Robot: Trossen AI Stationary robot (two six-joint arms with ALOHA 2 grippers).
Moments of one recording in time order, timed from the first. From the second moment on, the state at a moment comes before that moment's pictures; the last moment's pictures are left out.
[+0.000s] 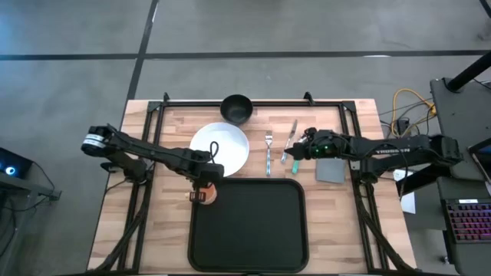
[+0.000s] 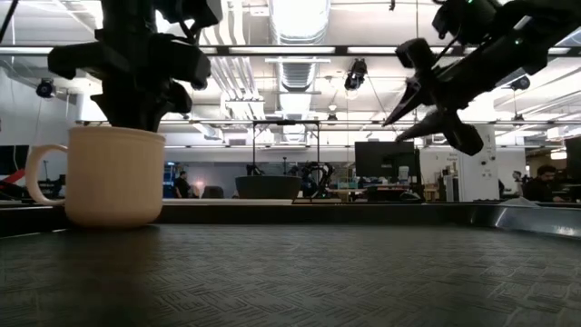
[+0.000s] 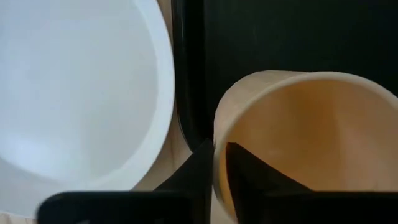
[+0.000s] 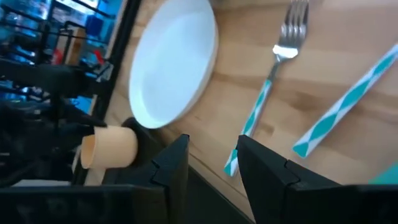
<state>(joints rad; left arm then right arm) -0.15 1.49 1.05 -0.96 -0.08 -0.11 -0.18 1.05 0.46 0.02 0.06 1.16</state>
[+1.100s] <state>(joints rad) -0.19 1.18 1.39 -1.11 -0.09 -0.54 -0.26 1.92 1.07 0.02 -0.23 1.15</state>
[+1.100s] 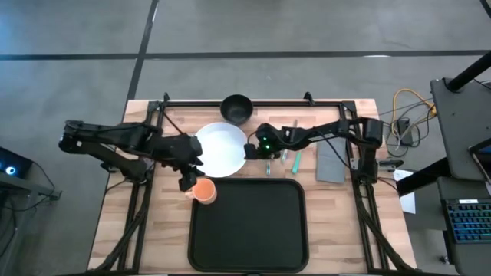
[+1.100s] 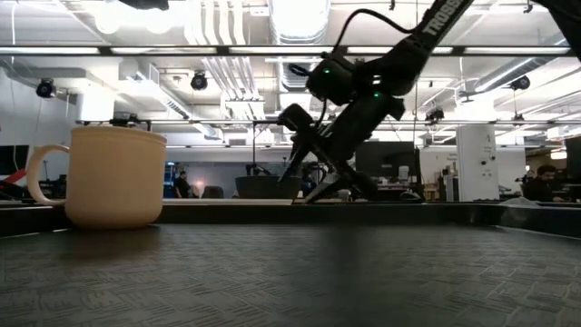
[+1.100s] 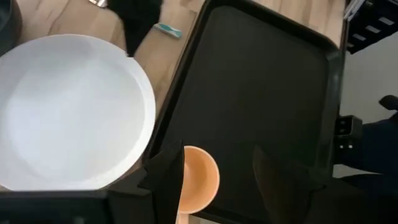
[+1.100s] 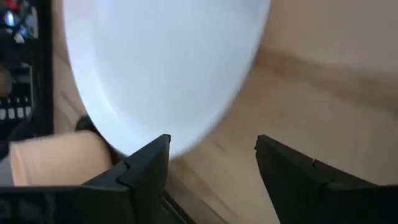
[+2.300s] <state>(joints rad) -0.22 1.17 1.37 -1.14 -0.09 -0.55 -0.29 1.97 1.32 -0.42 0.05 0.97</state>
